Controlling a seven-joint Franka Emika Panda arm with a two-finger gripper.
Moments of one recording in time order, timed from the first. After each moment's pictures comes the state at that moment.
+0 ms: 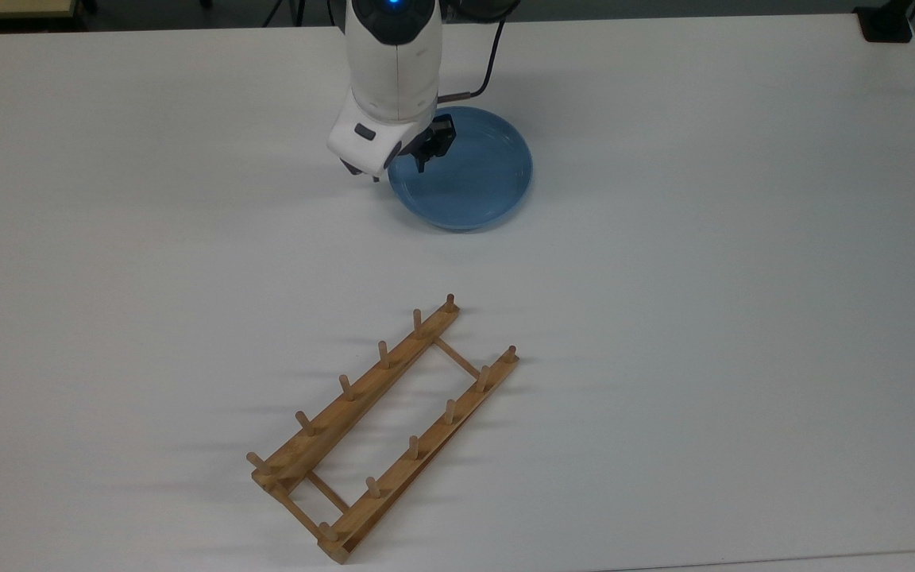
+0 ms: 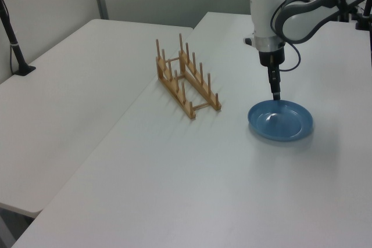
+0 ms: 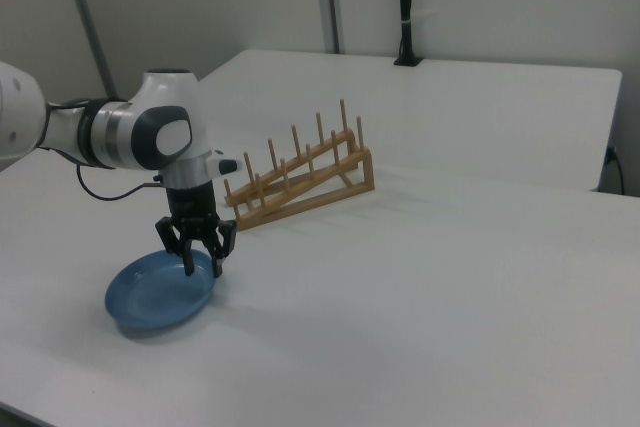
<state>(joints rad) 0.10 0.17 -0.01 -2.02 -0.06 2.01 -0.17</state>
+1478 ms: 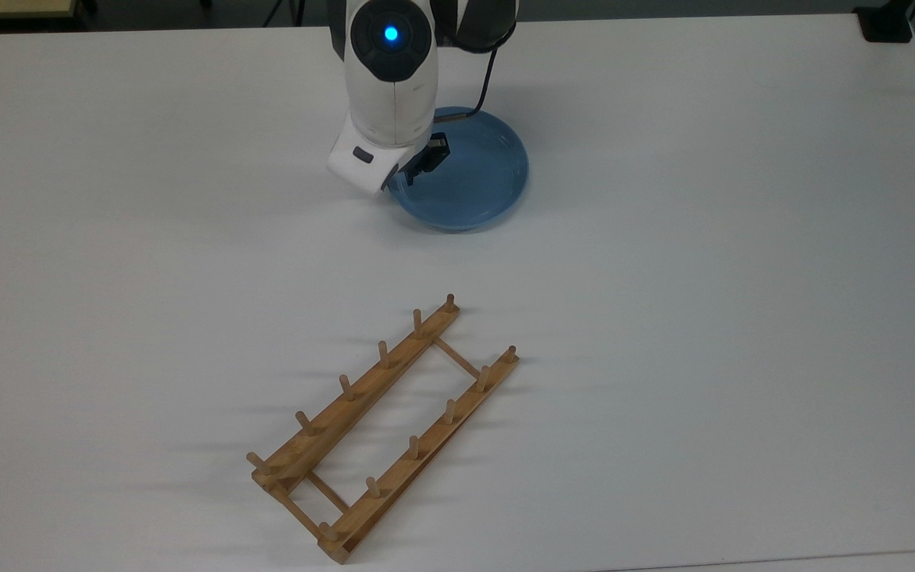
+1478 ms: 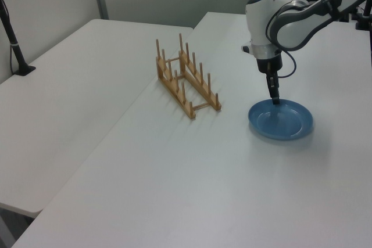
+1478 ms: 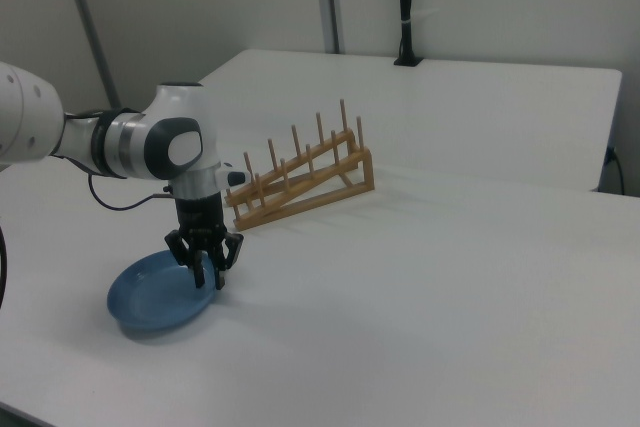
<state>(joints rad) 0.09 0.24 -0.01 -2.00 -0.07 2.01 -0.17</state>
